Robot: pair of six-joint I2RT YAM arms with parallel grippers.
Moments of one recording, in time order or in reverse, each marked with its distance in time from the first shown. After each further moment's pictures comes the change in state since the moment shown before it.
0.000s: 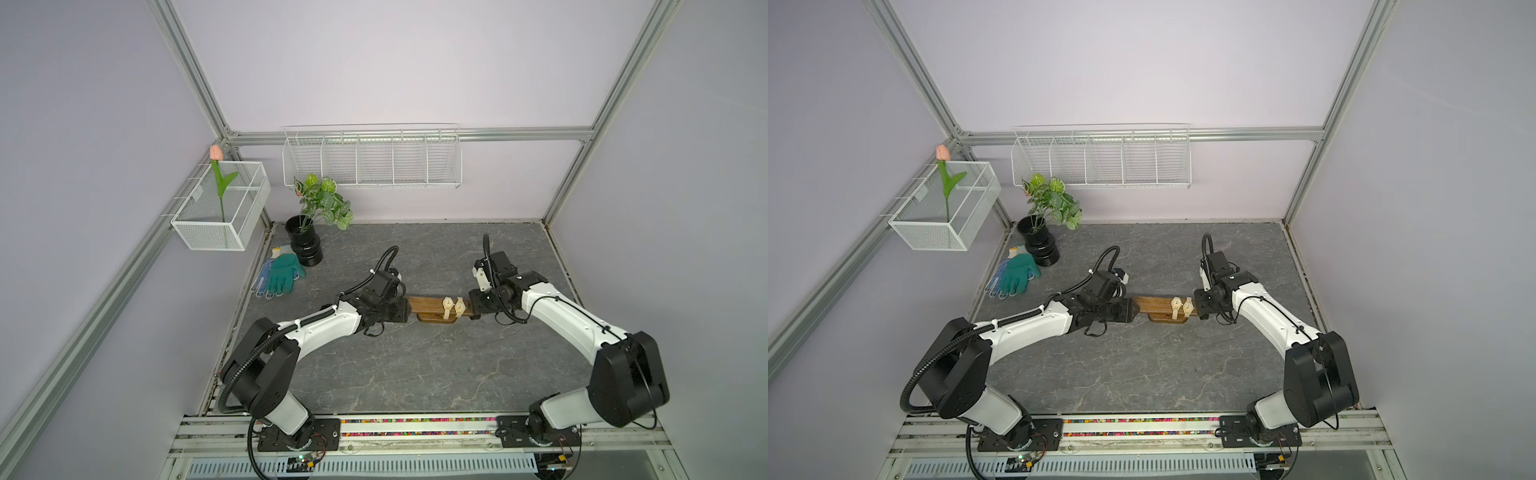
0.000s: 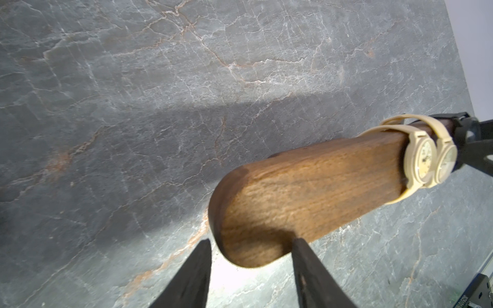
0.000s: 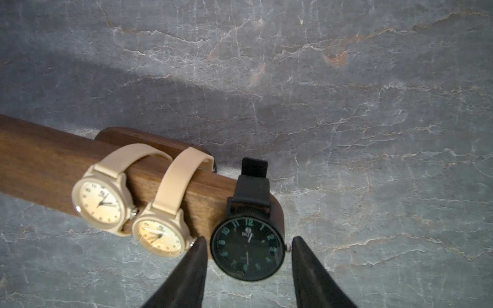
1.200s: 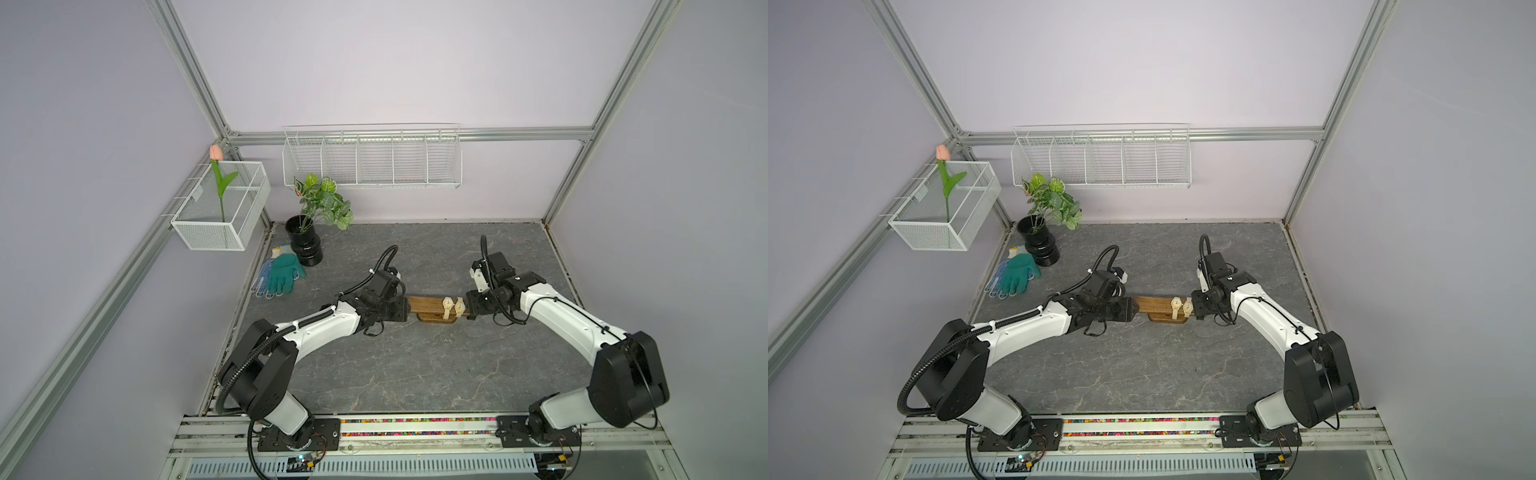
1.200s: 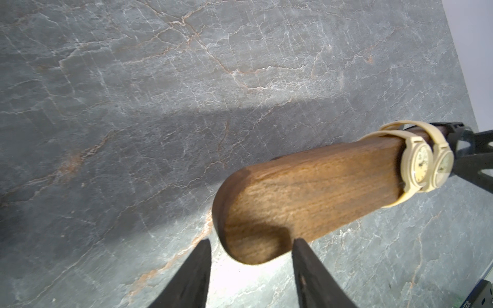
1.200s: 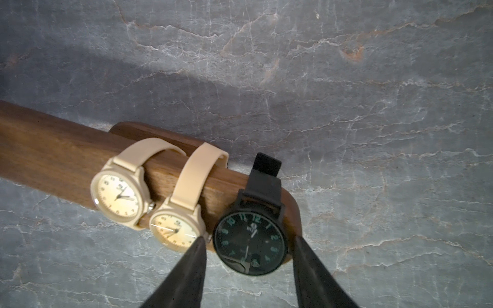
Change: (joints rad) left arm -0.001 -0.012 0.000 -0.001 -0.023 -0.001; right arm 0.019 -0.003 -0.002 0.000 -0.018 0.013
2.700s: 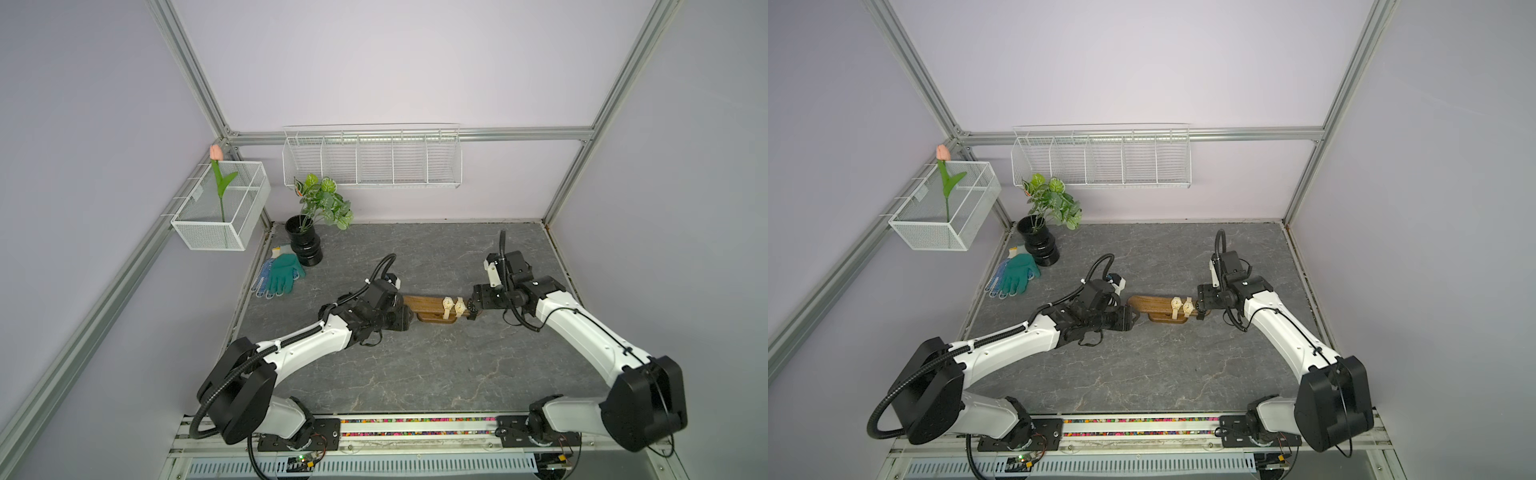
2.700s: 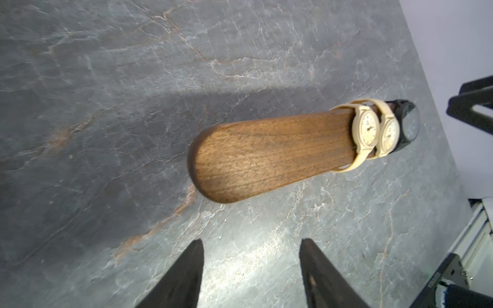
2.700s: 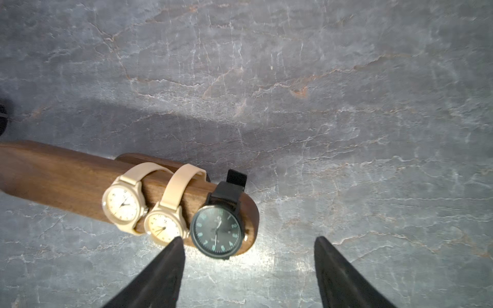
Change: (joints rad) left arm -0.046 -0.179 -0.100 0.005 -0.024 -0.035; right arm -0.060 -0.168 -0.048 0.051 0.049 0.001
